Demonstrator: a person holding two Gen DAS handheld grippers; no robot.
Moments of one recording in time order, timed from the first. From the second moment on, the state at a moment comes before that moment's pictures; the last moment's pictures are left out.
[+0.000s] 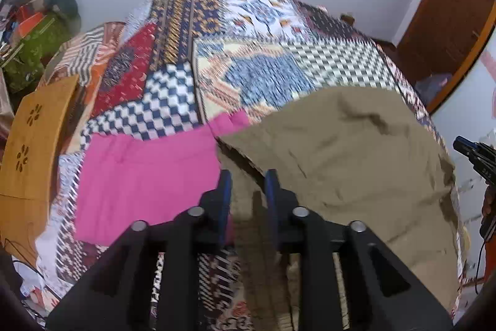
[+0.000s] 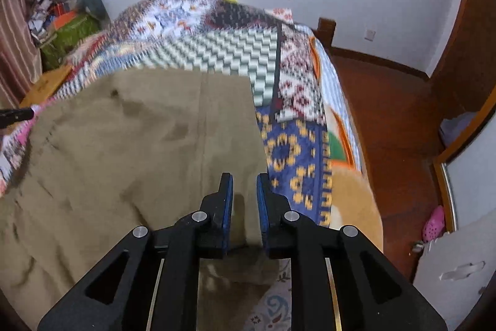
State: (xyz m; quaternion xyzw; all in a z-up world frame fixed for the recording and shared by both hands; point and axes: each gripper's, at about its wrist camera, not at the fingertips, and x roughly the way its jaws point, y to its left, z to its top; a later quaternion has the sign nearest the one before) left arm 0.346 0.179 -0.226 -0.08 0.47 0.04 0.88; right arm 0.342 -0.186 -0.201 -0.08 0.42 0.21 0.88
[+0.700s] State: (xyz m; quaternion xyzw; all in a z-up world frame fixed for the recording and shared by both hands) left arm 0.405 0.199 -0.273 -0.07 0.51 0.03 0.86; right arm 0.434 -0.136 -0.212 -0.08 0.42 0.24 0.87
